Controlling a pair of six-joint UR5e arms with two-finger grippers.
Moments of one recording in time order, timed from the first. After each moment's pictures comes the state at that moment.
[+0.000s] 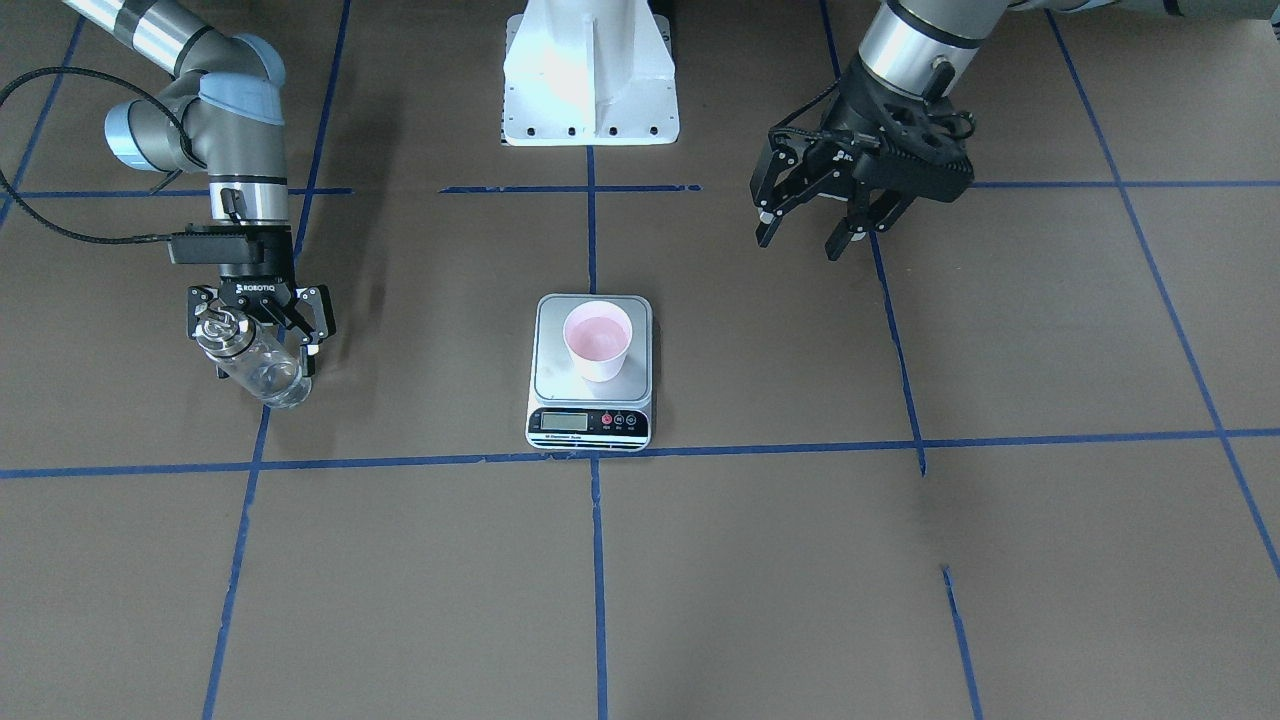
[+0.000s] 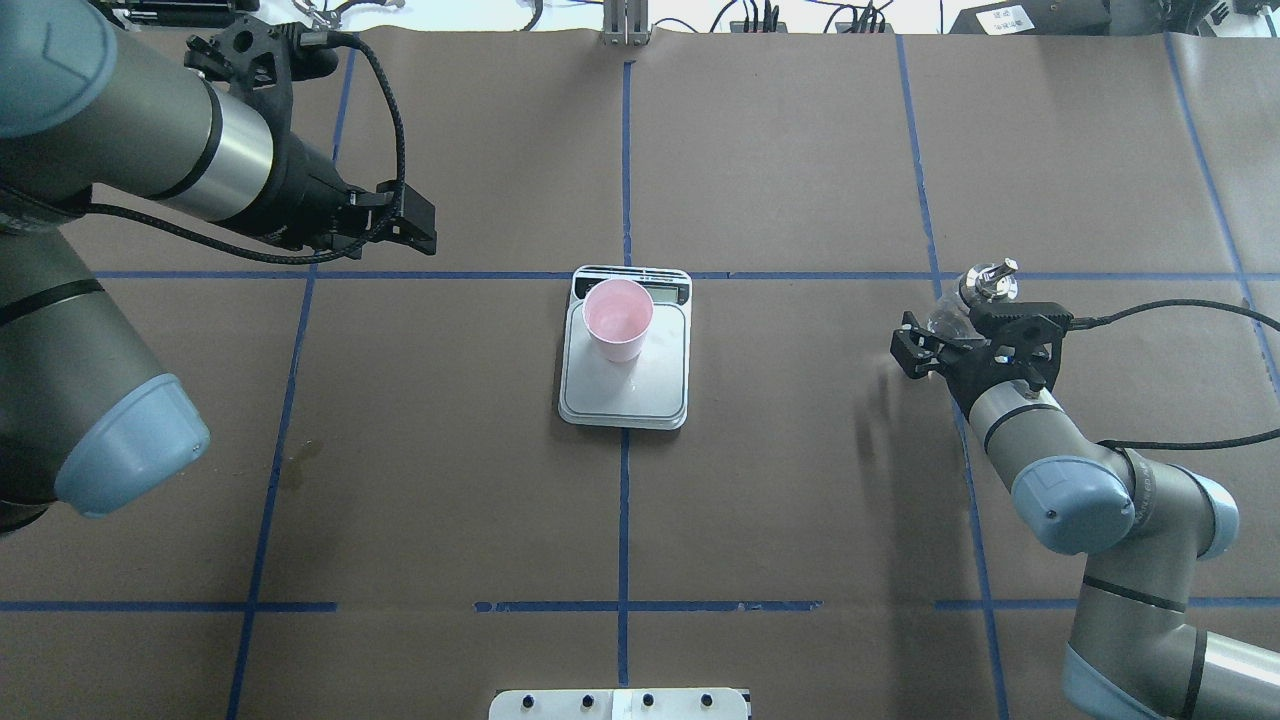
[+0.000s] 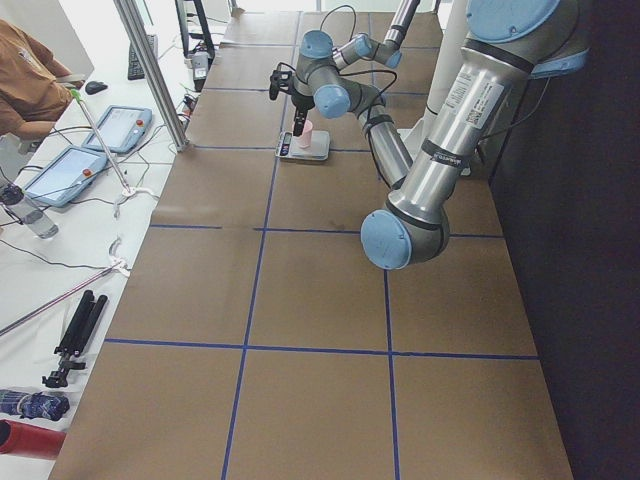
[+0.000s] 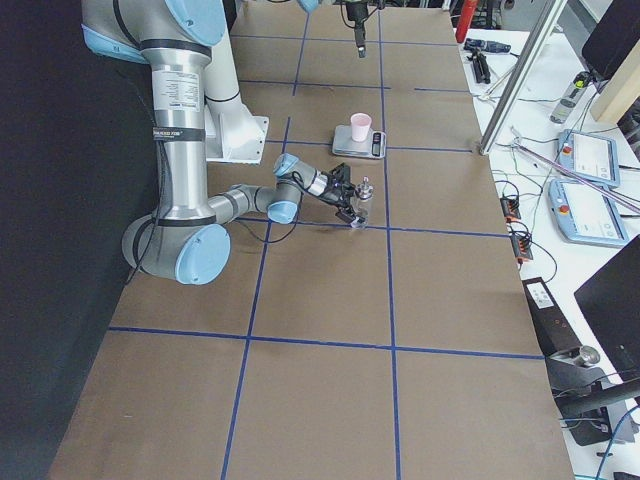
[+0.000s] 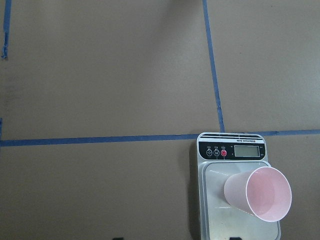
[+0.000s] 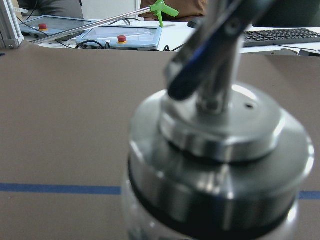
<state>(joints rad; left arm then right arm) -0.81 -2.06 -2.05 -1.62 -2.03 -1.09 0.39 -1.55 1.71 -0.76 0.92 1.22</state>
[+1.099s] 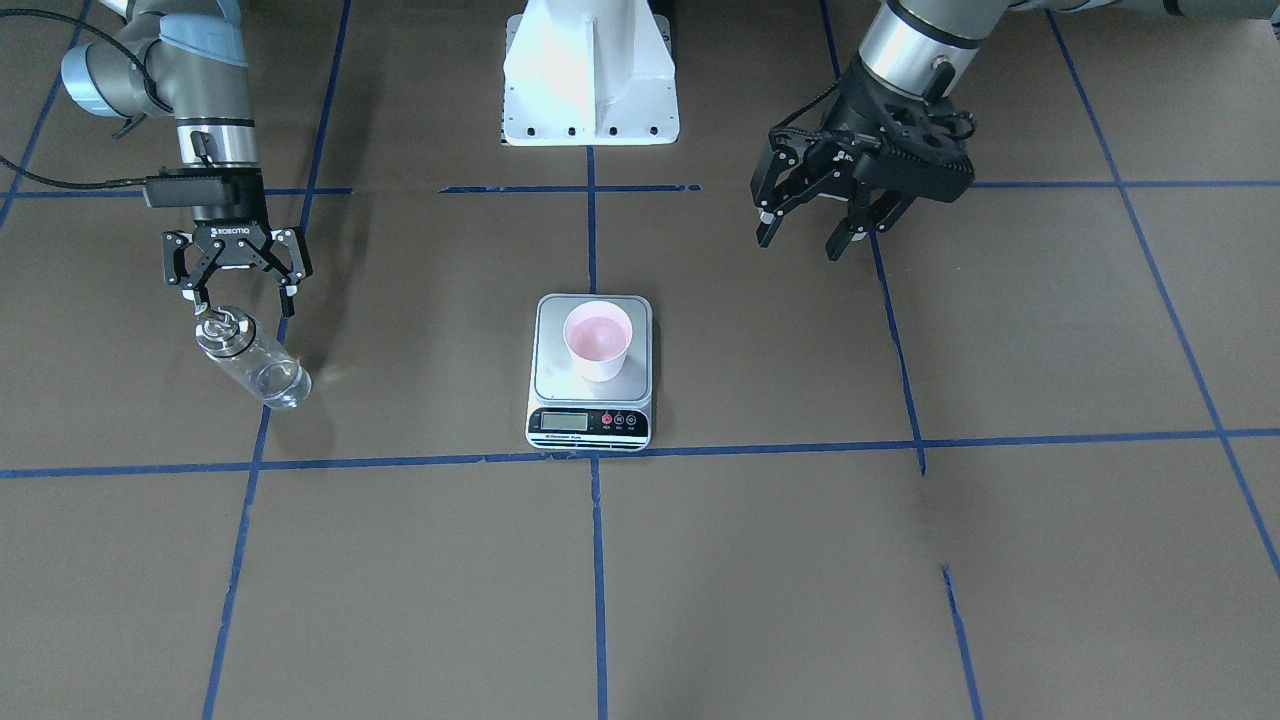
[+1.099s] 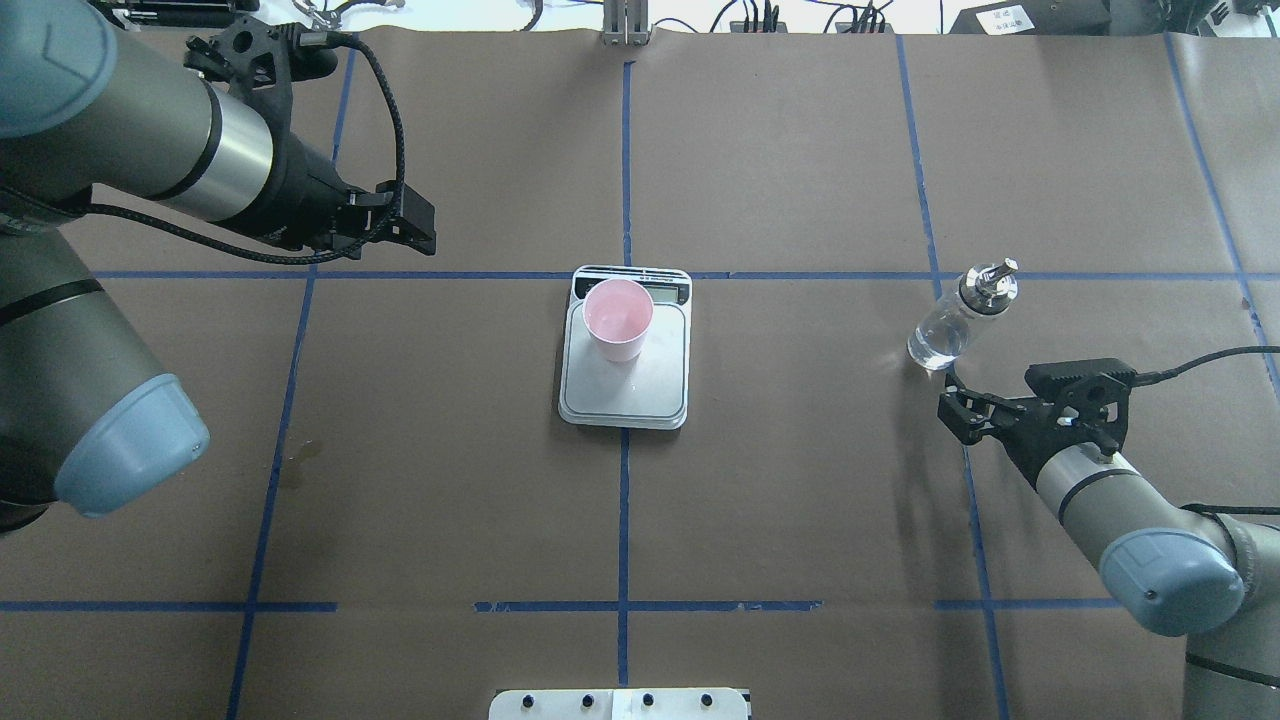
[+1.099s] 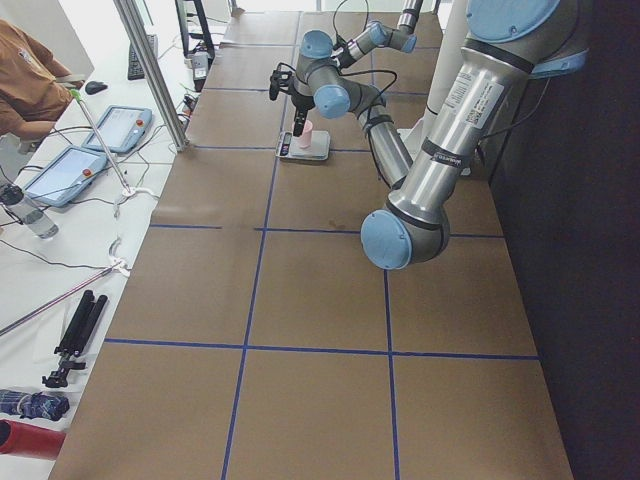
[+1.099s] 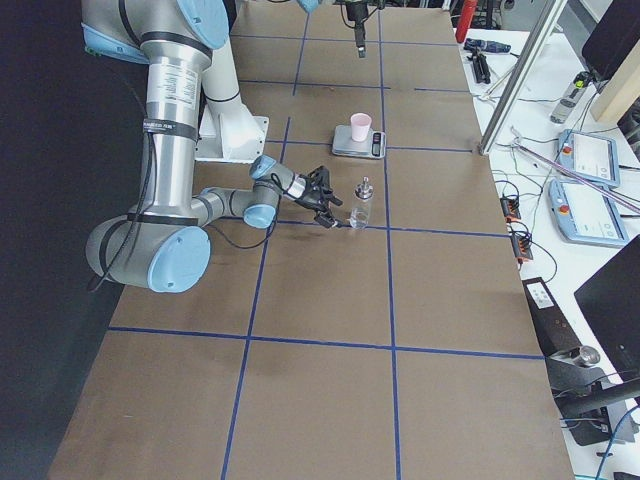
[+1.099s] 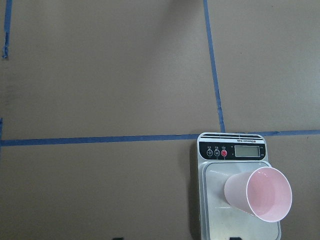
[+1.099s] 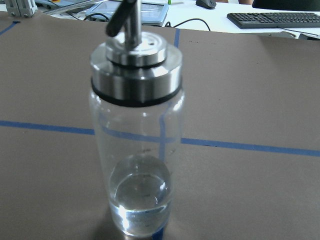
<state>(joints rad) -0.81 -2.06 -2.05 -1.62 -2.03 -1.09 0.30 -1.77 1.90 -0.75 0.94 1.22</state>
